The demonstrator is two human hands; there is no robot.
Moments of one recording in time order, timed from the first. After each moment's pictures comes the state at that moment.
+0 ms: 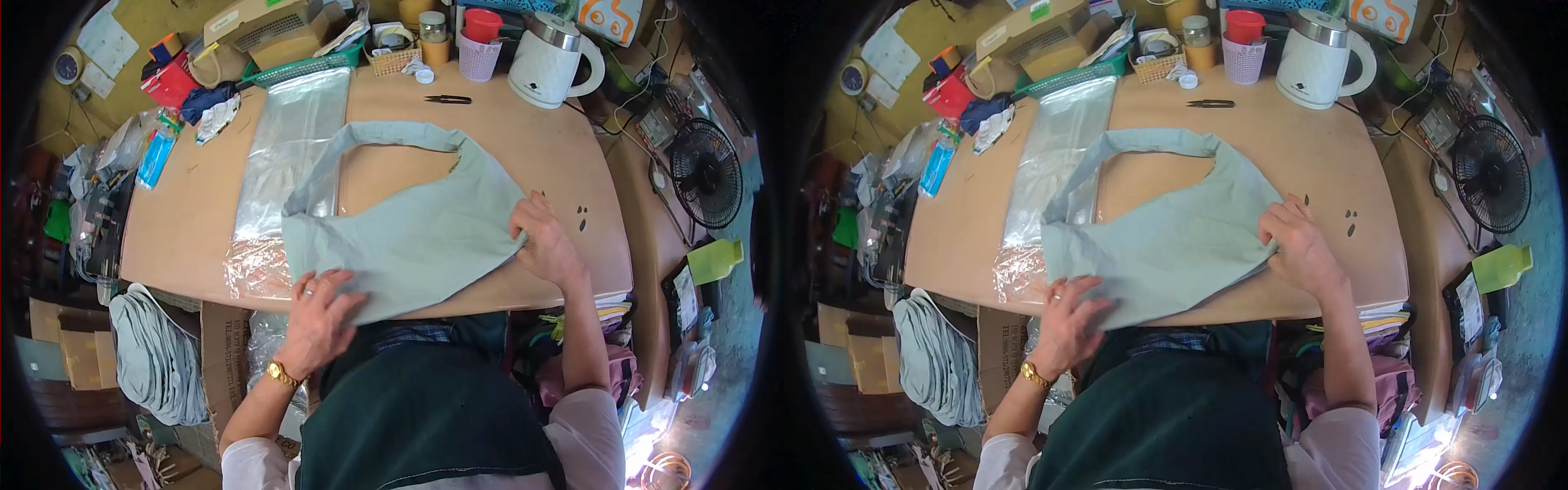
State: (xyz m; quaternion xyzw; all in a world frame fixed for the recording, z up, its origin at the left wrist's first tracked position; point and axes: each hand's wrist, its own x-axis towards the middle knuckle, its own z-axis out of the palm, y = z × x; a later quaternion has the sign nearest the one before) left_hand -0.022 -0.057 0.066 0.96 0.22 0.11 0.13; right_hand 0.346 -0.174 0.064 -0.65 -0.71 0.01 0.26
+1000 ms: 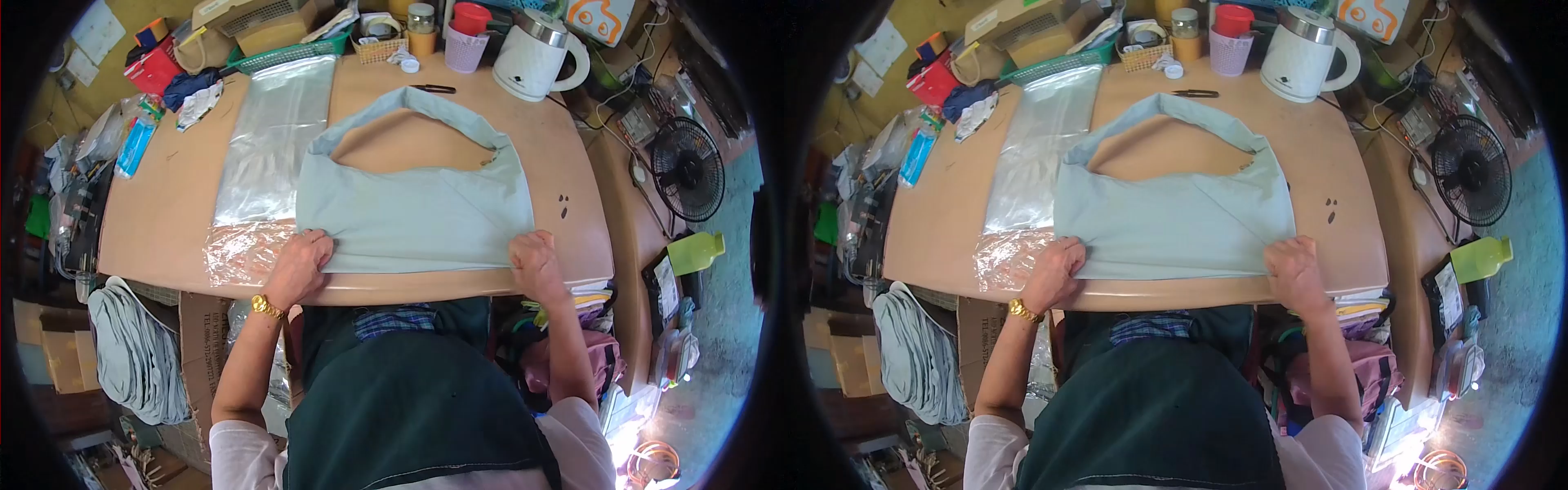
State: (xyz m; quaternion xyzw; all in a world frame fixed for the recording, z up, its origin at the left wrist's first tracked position) left_hand -0.009 0.014 0.009 0.95 0.24 0.06 0.18; right_hand 0.341 -0.238 0.014 -0.73 -0.66 0.01 0.19
